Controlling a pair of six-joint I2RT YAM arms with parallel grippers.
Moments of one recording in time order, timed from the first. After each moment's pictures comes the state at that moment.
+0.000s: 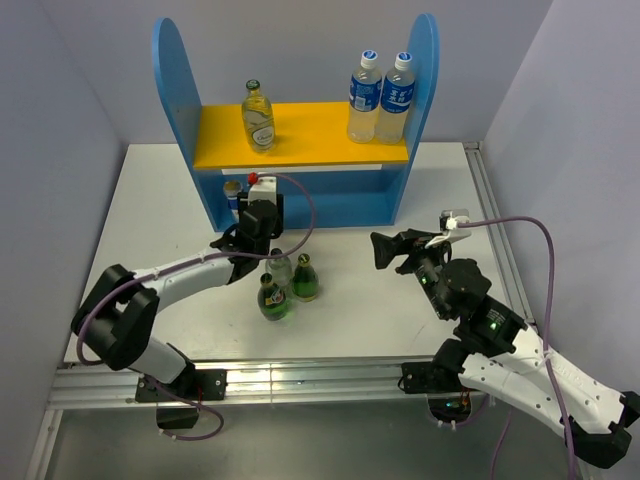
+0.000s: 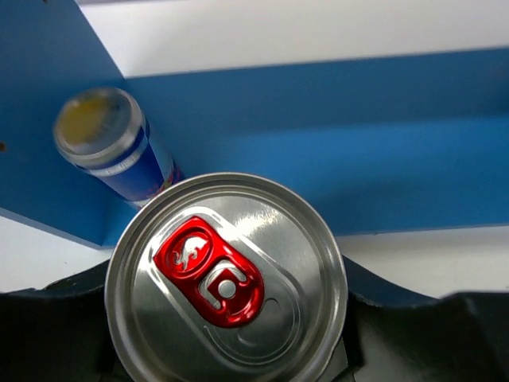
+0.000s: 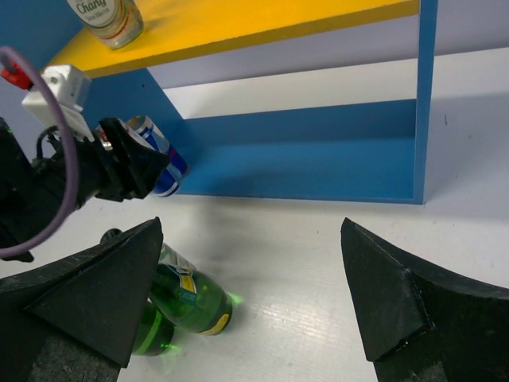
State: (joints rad) left arm -0.69 1.48 0.88 0.25 -0.64 -0.19; right arm 0.85 0.52 0.65 -0.18 0.54 0.39
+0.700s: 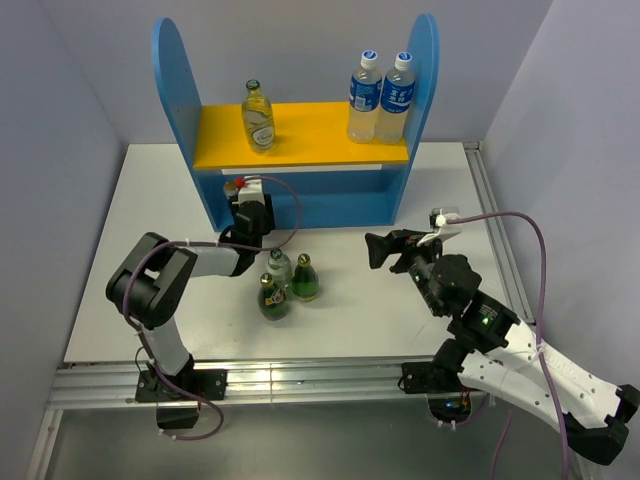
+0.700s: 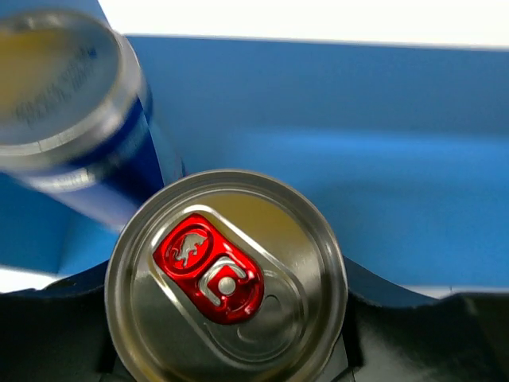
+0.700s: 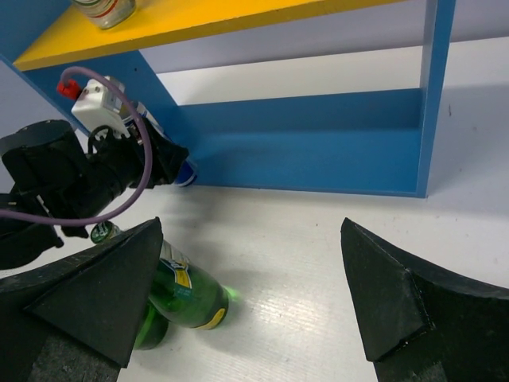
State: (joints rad) left arm -0.53 1.76 0.79 0.61 -0.53 -0.24; right arm 0.85 0.58 0.64 -0.16 0.53 0.39
